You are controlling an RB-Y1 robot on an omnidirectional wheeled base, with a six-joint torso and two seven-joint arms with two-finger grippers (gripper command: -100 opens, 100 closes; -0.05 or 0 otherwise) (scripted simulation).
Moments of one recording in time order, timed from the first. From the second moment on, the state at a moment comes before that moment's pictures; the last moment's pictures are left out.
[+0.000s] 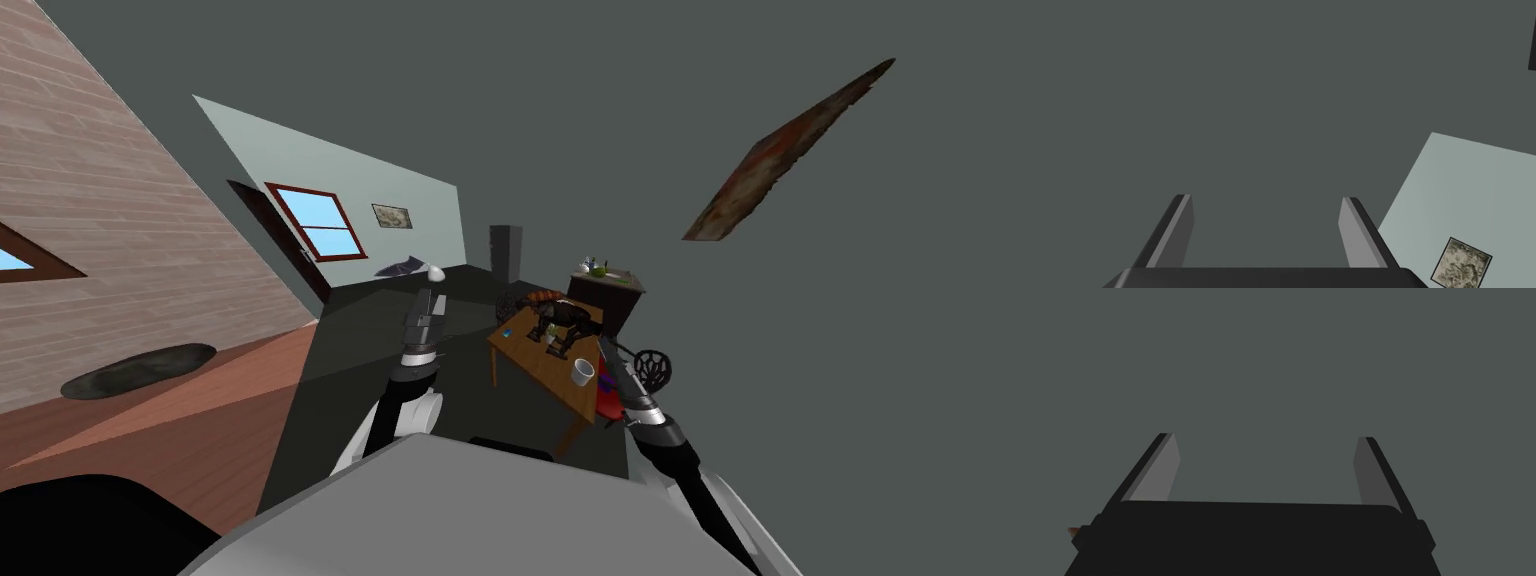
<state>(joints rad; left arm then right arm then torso) 0.45 -0.01 -0.04 -2.27 -0.07 -0.62 -0.05 0.51 -0.36 -0.01 -2.05 0.18 -0.64 0.10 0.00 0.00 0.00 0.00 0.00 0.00</state>
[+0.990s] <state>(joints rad) 0.45 -0.01 -0.04 -2.27 -0.07 -0.62 -0.05 0.51 -0.63 -0.03 -1.74 0.38 -0.63 0.08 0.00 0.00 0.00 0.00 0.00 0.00</state>
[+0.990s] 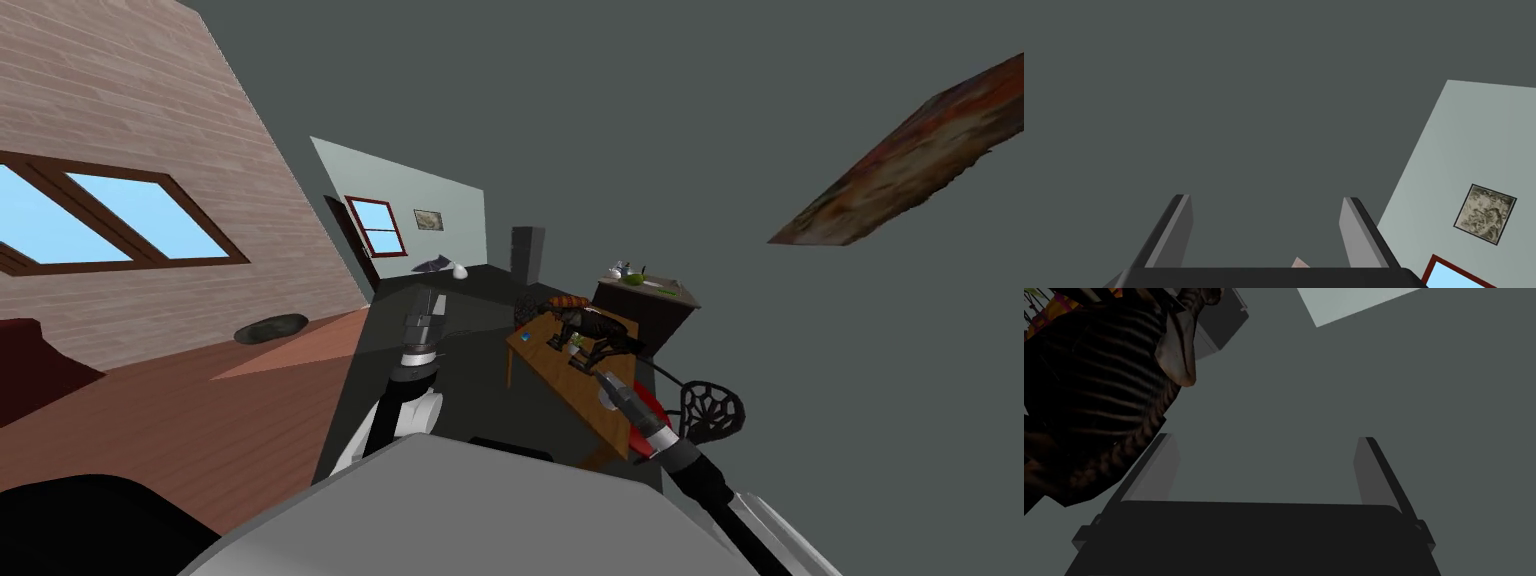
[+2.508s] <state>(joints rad) 0.45 -0.01 -0.04 -2.27 -0.07 -0.62 -0.05 0.52 -0.90 -0.03 -1.28 0.68 -0.67 0.07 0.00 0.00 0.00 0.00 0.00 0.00</state>
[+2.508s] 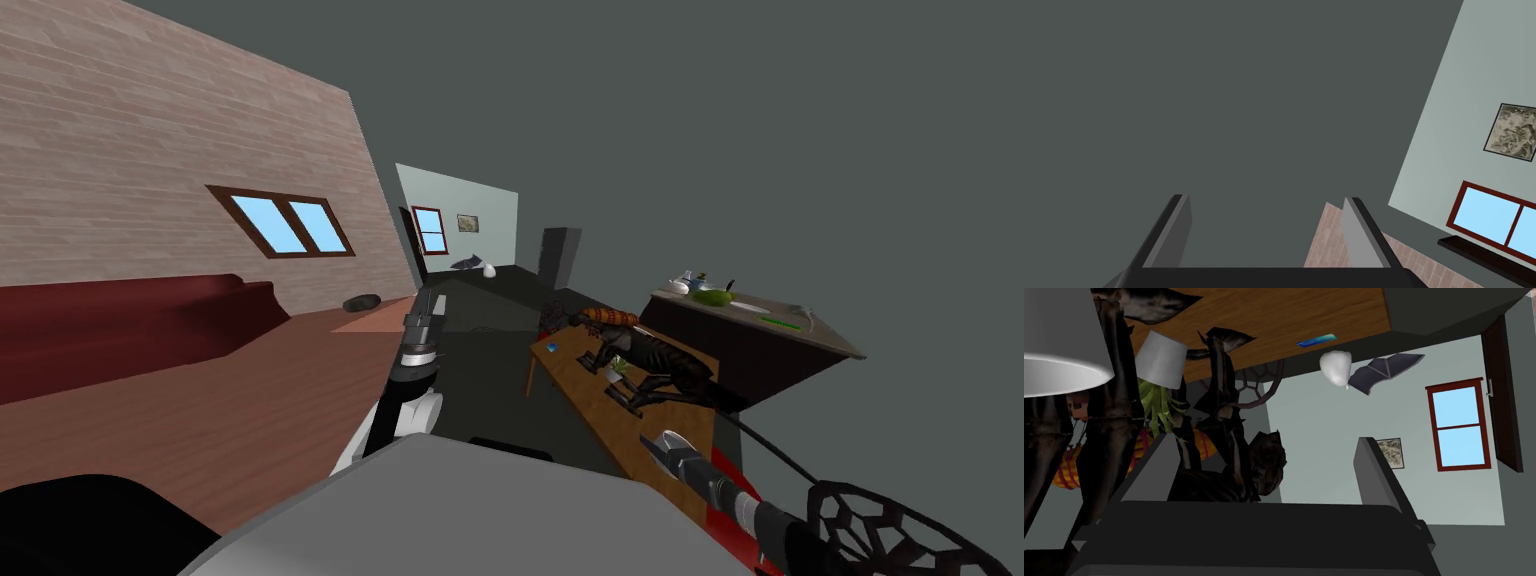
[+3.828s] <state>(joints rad) 0.45 -0.01 -0.04 -2.27 -0.07 -0.62 -0.05 0.56 -1.03 -0.02 -0.85 0.96 -0.75 0.07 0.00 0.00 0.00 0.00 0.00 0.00</state>
